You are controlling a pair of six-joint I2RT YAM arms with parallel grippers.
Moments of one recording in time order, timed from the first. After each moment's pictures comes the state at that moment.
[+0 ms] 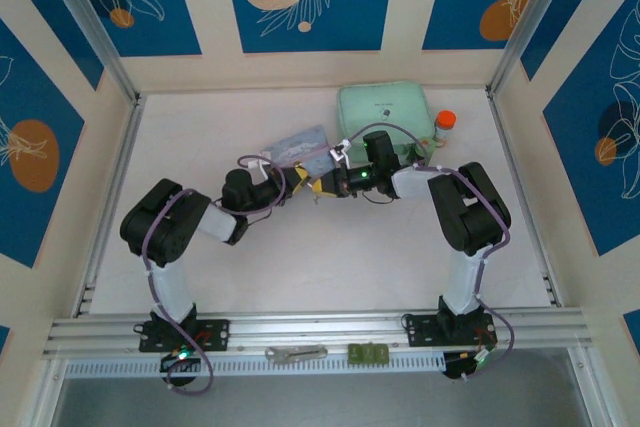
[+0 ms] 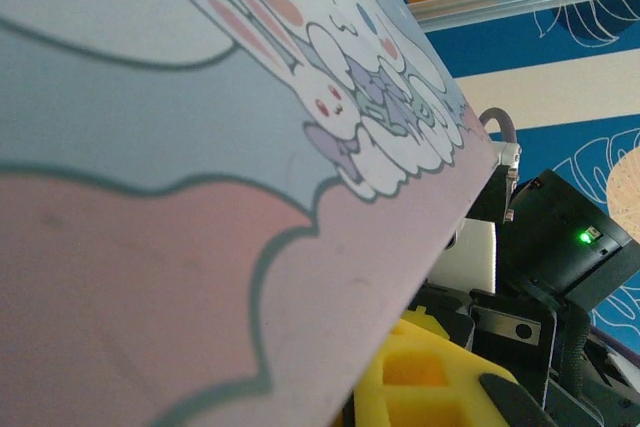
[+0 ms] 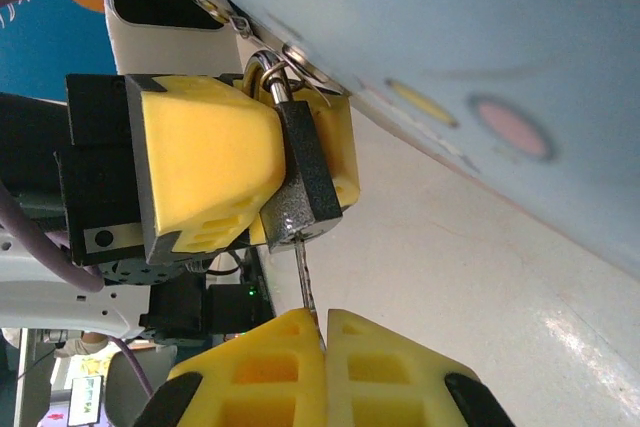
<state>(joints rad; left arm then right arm) -0.47 1.87 0.60 1.16 0.51 -1.31 0.40 1.90 1.01 0.19 -1.09 0.64</state>
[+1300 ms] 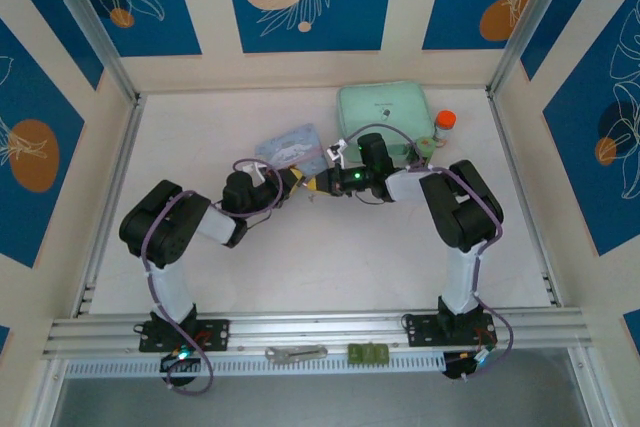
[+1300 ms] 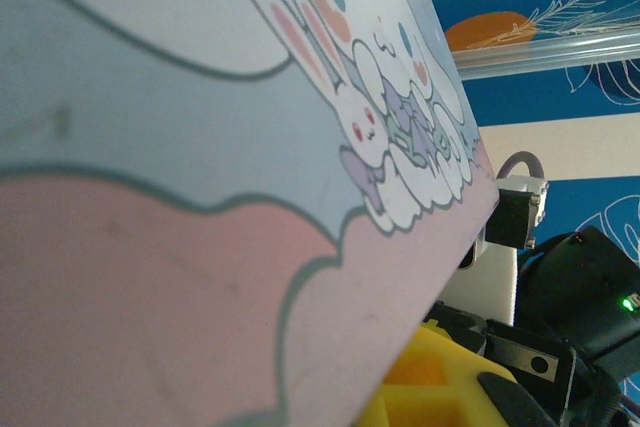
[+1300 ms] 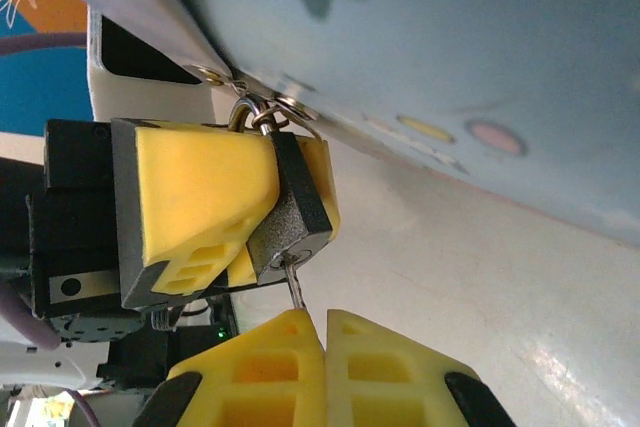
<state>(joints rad) -0.48 1.86 0.57 1.12 0.39 -1.34 0.44 1.95 1.01 0.33 -0.99 0.69</state>
